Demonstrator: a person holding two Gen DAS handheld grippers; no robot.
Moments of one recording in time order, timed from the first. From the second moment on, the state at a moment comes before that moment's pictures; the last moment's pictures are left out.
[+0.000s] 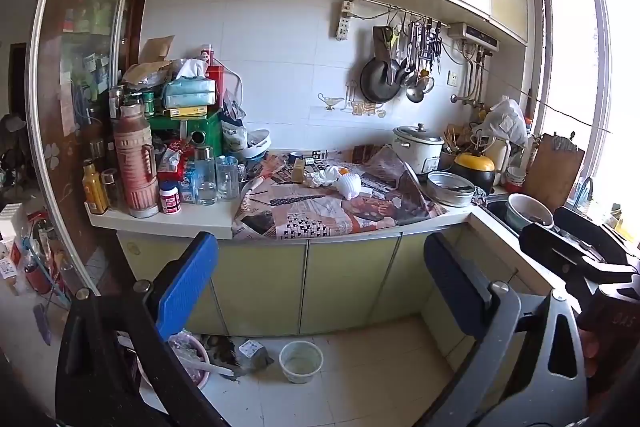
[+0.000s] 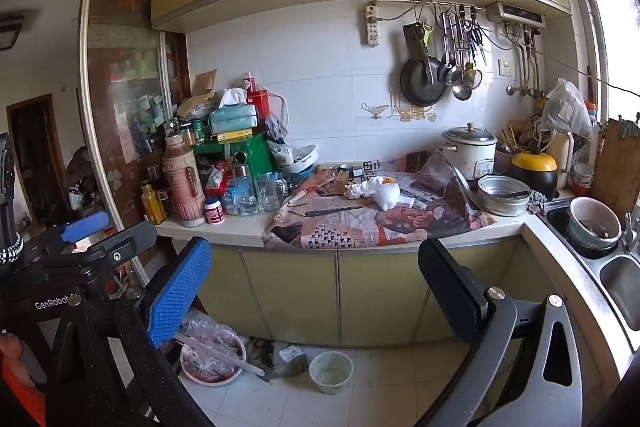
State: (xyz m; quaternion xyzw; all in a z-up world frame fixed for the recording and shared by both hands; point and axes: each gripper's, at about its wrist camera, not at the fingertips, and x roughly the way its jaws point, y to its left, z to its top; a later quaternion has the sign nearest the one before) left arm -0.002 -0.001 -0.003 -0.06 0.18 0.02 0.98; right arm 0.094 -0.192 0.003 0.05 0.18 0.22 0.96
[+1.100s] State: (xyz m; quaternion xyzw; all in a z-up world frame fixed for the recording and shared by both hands) left arm 0.001 0.001 -0.011 -0.06 0.18 0.01 0.98; right arm 0.100 -0.199 0.005 0.04 0.18 0.20 0.96
